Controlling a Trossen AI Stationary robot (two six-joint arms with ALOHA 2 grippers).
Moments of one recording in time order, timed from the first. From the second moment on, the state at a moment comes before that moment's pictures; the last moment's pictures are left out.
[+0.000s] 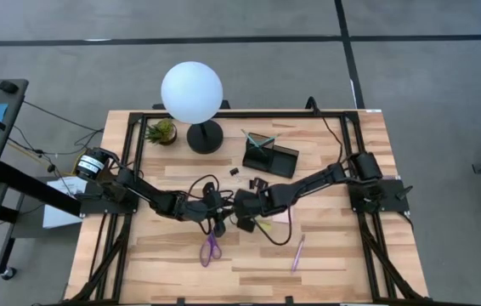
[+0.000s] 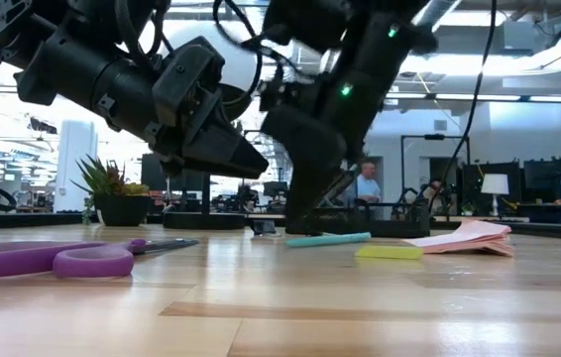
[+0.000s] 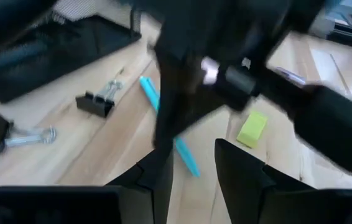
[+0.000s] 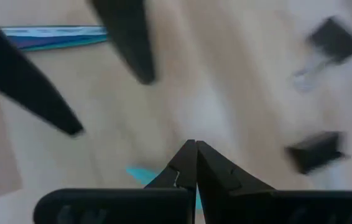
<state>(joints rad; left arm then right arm) -0.31 1.74 0.62 0.67 -0.48 -0.43 0.23 2.03 1.34 -0.46 0.33 0.43</state>
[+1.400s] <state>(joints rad) -0.35 2.12 0.98 0.45 -0.85 -0.58 0.69 1.49 1.34 -0.76 0.92 0.50</state>
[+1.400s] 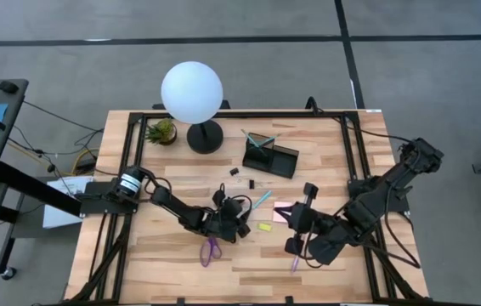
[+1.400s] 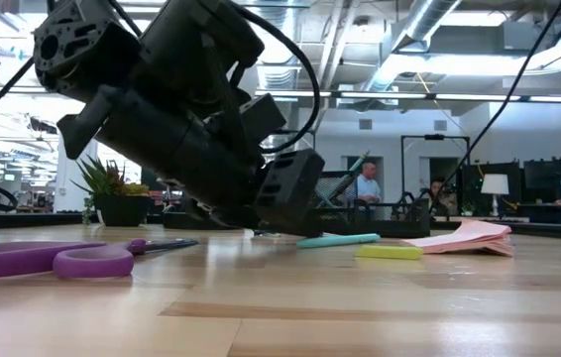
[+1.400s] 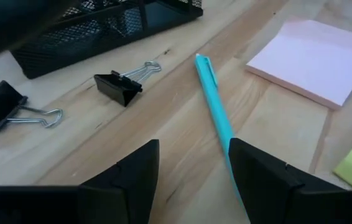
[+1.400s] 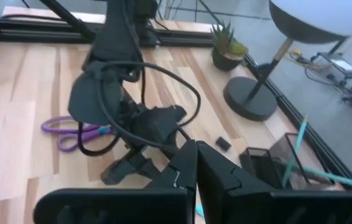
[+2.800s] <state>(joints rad) -0.29 2.28 1.03 0.60 -0.75 -0.53 0.68 1.49 1.34 -0.86 0.91 0.62</state>
